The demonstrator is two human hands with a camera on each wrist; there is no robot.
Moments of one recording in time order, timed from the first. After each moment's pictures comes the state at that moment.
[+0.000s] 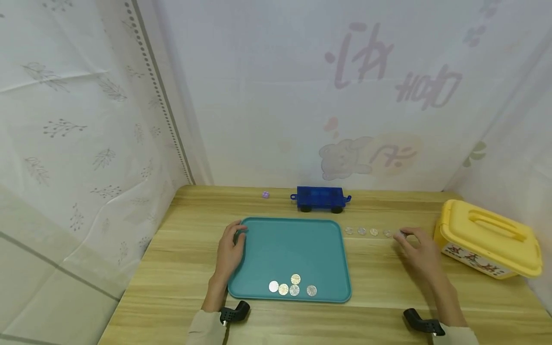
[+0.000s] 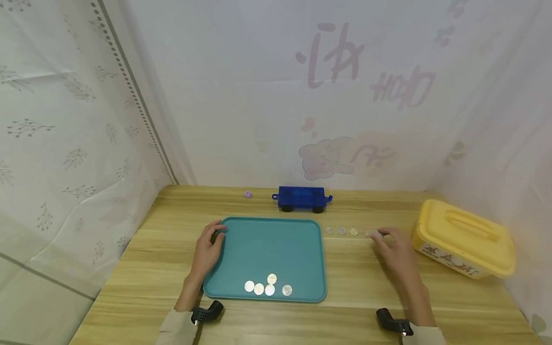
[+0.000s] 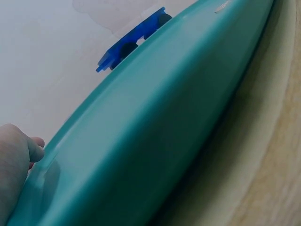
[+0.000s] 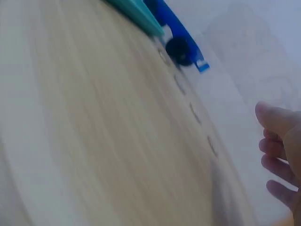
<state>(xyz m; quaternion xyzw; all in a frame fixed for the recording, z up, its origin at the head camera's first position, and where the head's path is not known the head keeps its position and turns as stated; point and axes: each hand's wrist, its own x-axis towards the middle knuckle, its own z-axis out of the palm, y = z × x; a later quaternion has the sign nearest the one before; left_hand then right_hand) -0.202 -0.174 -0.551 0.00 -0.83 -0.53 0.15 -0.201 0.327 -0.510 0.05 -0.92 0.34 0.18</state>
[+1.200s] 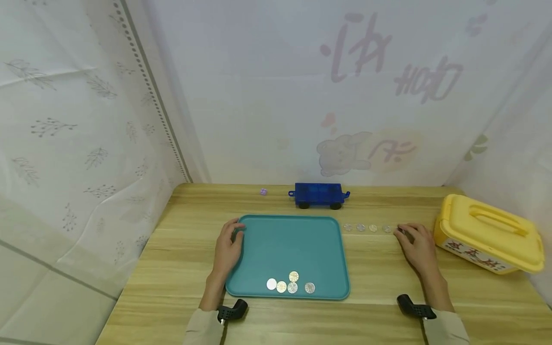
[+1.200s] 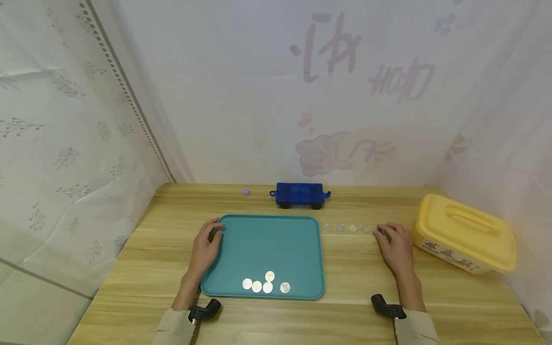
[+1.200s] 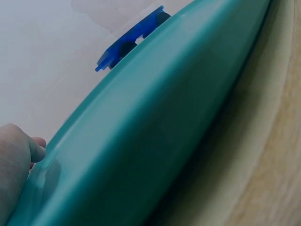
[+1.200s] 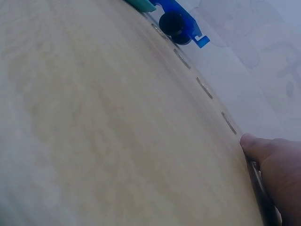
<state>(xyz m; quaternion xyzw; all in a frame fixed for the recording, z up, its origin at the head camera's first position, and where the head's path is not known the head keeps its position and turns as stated) -0.204 -0.174 -0.553 0.01 -0.84 -0.52 0.14 -0.221 0.344 -0.557 0.05 -0.91 0.33 0.24</state>
